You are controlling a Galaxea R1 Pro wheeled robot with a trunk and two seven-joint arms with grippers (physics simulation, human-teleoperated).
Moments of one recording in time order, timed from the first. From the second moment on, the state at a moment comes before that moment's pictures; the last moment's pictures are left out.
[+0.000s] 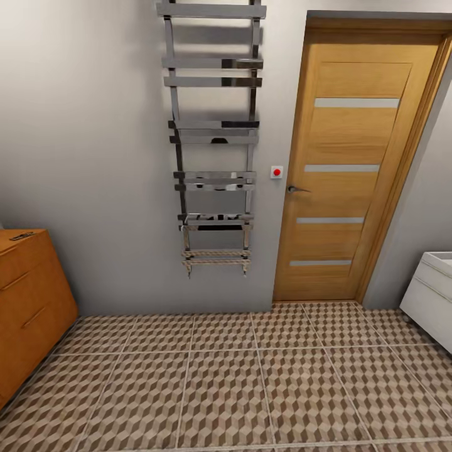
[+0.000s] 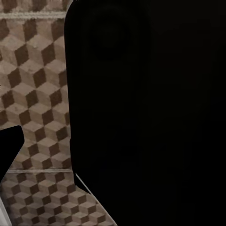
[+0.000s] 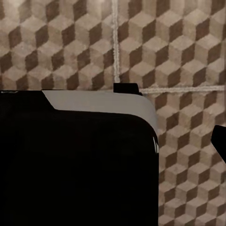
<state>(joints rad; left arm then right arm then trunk) 0.03 0.01 0.00 -0.04 0.01 -0.01 0.00 -0.07 0.00 0.00 -0.06 0.00 -0.12 0.00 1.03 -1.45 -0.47</state>
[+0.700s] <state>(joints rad) 0.03 0.00 0.00 -0.04 0.01 -0.01 0.00 -0.07 0.01 0.00 -0.06 0.00 -0.25 -0.01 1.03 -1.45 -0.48</state>
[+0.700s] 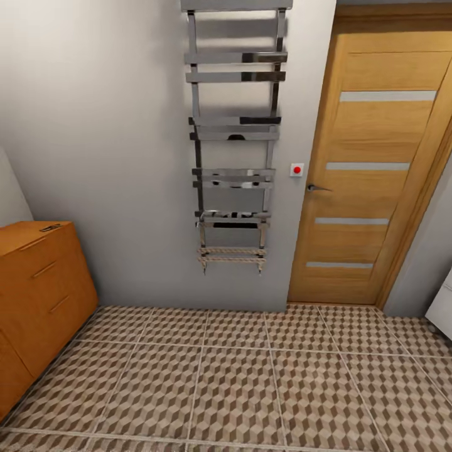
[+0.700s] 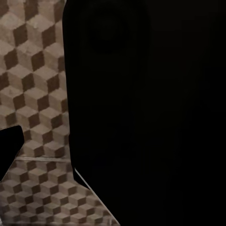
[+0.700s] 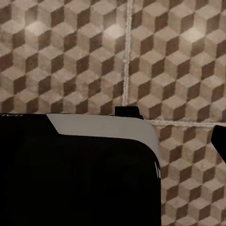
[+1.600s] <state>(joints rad) 0.03 0.00 0.00 -0.04 0.01 -0.01 0.00 -0.07 0.01 0.00 -0.06 0.00 -0.25 -0.01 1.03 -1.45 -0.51</state>
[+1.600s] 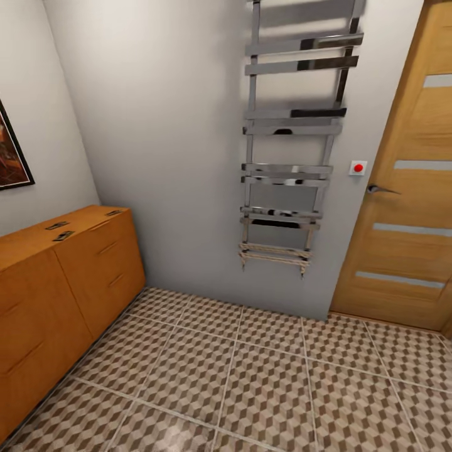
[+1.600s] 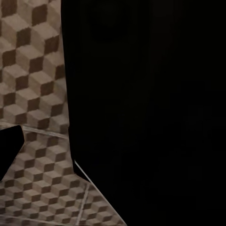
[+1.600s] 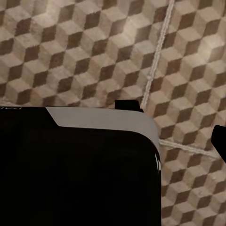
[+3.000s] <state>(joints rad) 0.03 0.00 0.00 -0.04 0.01 -0.01 0.00 -0.07 0.00 0.00 -0.06 -0.01 -0.25 -0.01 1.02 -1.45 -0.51</state>
